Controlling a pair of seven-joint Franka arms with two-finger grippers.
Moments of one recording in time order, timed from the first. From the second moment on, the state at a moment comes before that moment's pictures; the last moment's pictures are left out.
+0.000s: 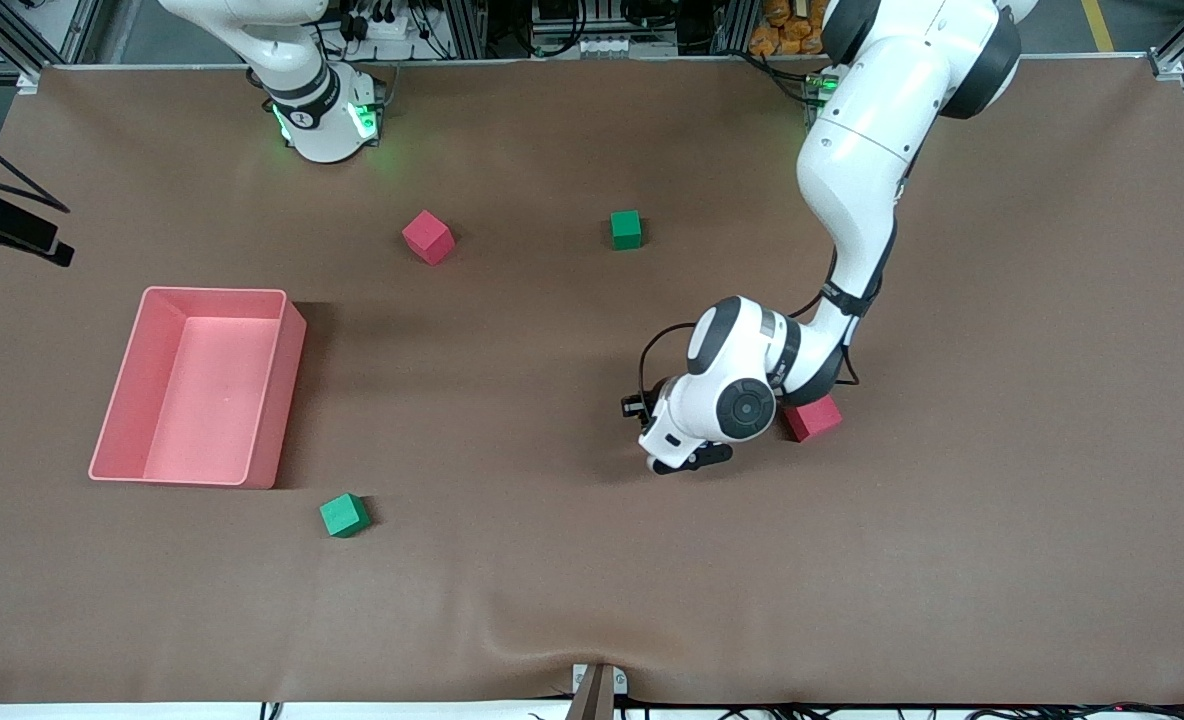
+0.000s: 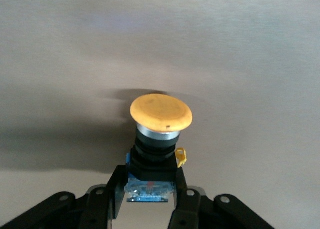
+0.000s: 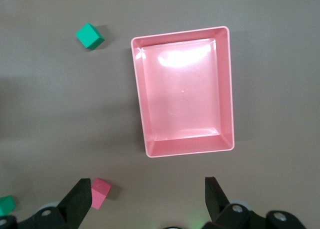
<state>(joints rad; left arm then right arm) -0.51 0.92 -0.09 -1.29 -0.36 2.09 -0.58 -0.06 0.01 -0.06 -1.52 0.06 1.45 0.03</state>
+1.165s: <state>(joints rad) -1.14 0.86 0.34 -1.29 0.10 2.40 -1.31 -0.06 0.00 -0.05 -1.52 0.06 1.45 0.03</state>
